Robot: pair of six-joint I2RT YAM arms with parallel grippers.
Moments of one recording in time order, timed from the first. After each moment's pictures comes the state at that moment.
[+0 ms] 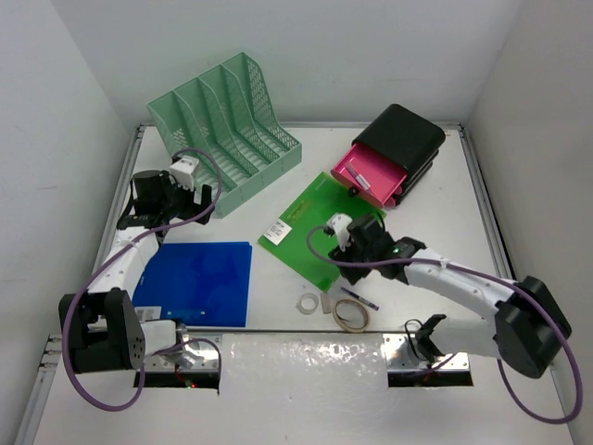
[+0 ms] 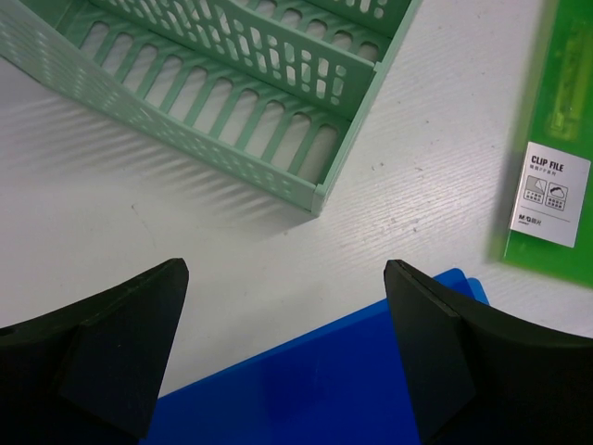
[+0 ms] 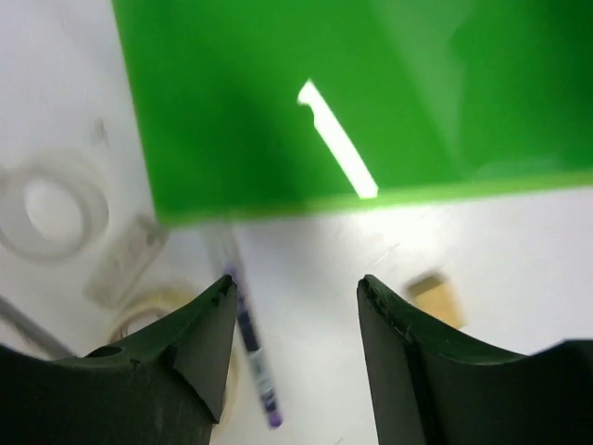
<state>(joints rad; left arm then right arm) 0.10 1.21 0.76 -0.15 0.38 0.27 0.68 1.21 0.65 -0.37 -0.01 -0.10</state>
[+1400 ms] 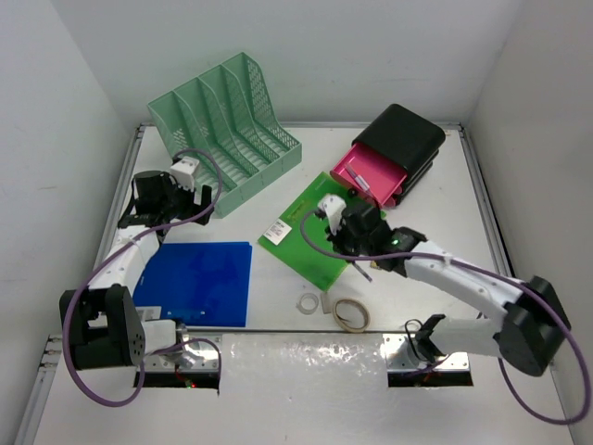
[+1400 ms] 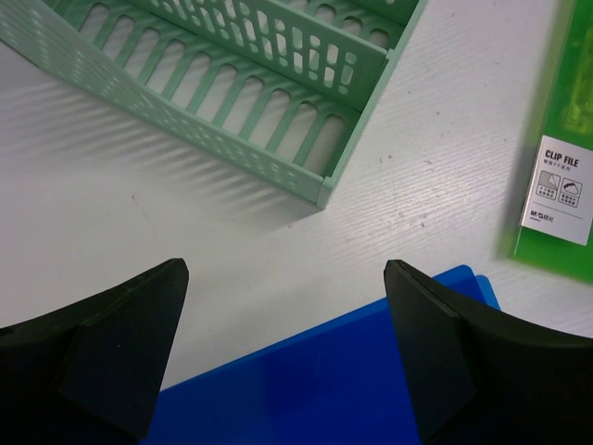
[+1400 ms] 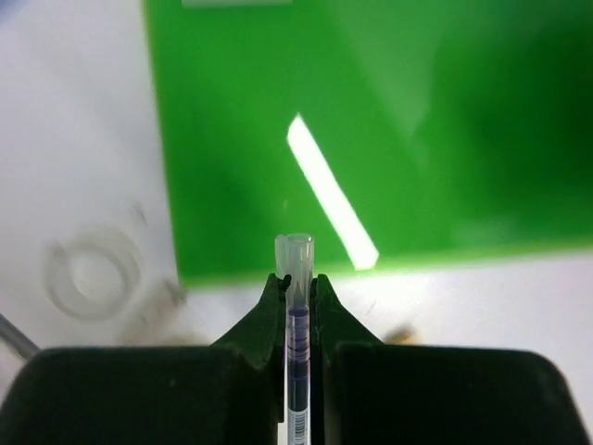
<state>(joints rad) 0.10 1.23 0.76 -0.16 0.36 0.27 0.74 1.25 0.71 -0.34 0.03 -0.08</state>
